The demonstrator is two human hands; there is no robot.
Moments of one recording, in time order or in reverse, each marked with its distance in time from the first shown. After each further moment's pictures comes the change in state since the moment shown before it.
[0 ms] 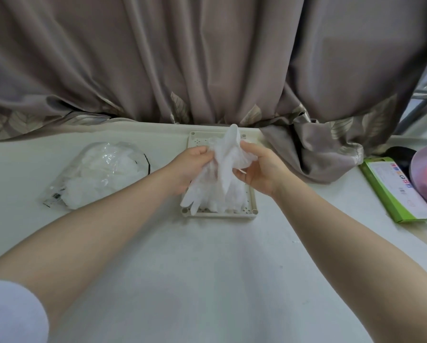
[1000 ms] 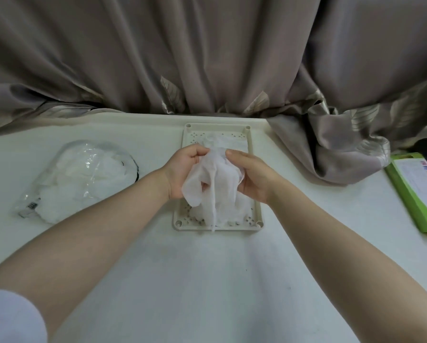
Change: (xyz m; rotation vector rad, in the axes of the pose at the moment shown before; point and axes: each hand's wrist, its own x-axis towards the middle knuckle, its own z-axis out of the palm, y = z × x) left_hand 0.059 -0.008 -0.011 -0.459 -0.140 -0.395; right_hand 0.072 0.014 -0.031 -0.243 -0.165 0.138
